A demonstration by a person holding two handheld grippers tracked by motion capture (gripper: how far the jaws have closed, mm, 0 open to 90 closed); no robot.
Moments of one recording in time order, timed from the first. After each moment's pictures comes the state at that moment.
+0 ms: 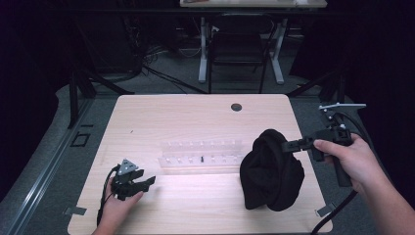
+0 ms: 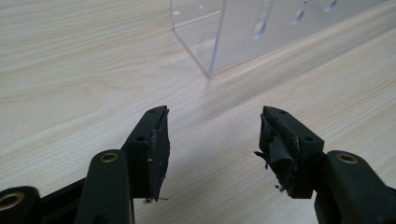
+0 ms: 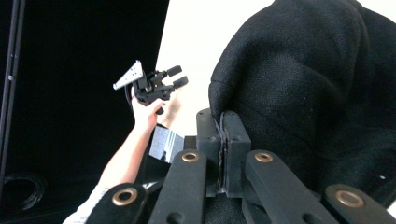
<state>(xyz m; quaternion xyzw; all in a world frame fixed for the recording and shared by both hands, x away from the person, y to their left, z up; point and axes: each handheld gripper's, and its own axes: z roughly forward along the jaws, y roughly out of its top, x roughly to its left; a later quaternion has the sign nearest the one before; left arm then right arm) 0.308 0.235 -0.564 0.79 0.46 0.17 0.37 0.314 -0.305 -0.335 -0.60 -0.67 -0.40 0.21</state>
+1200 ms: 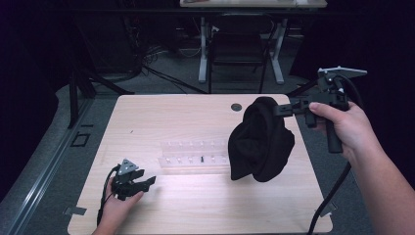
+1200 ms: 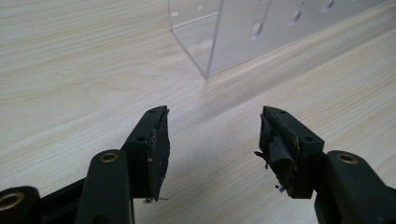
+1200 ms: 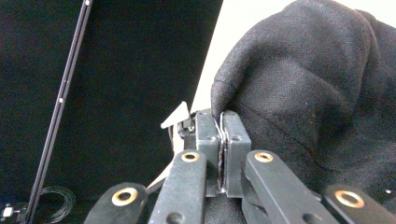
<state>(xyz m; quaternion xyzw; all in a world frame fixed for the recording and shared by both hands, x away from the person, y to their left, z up) 0.308 0.235 -0.563 0.78 0.46 0.17 0.37 0.351 -0.283 -0.277 -0.57 -0.64 -0.47 0.21</state>
